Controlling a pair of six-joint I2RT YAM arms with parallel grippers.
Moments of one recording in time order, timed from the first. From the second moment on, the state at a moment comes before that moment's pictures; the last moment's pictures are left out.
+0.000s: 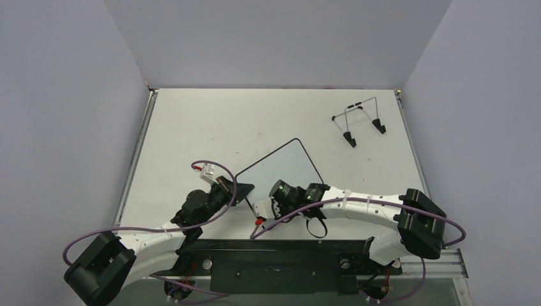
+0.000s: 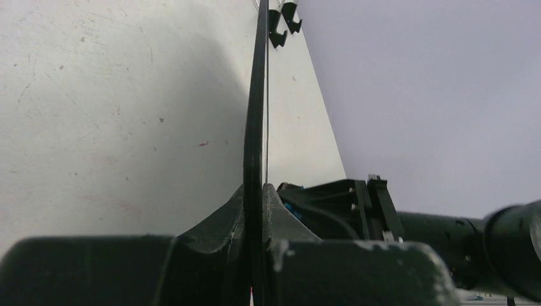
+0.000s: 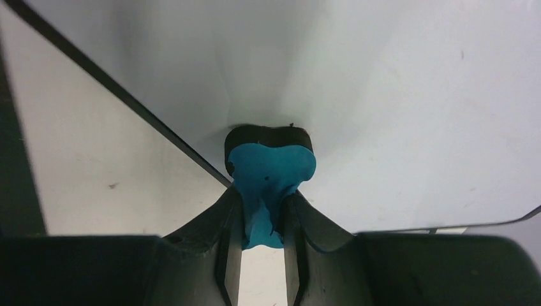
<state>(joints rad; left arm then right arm) -0.68 1.01 0.07 0.85 0.05 -1.04 1.16 1.45 0.90 -0.59 0.19 -0.80</state>
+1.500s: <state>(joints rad) -0.69 0.93 0.05 0.79 0.06 -1.03 1.16 1.43 0.87 -0.62 0.06 -0.85</state>
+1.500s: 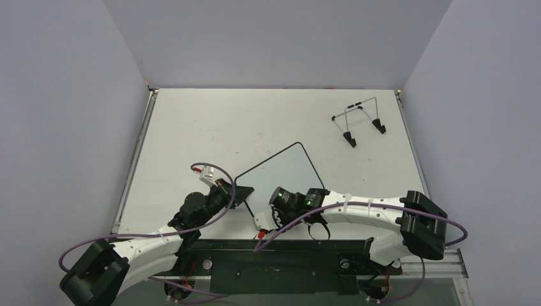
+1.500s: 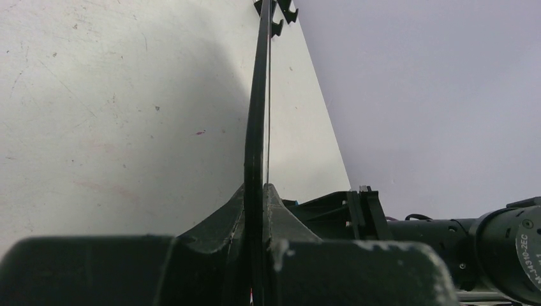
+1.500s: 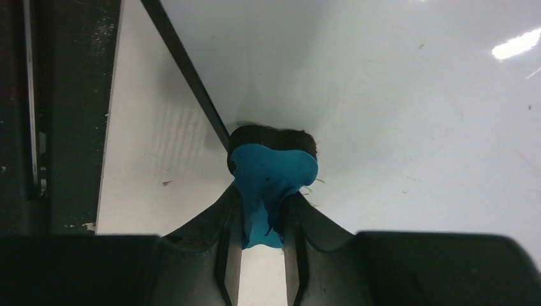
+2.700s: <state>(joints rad) -0.69 0.89 0.05 0.77 0.08 -1.00 1.12 1.40 0.84 -0.58 0.12 -0.84</state>
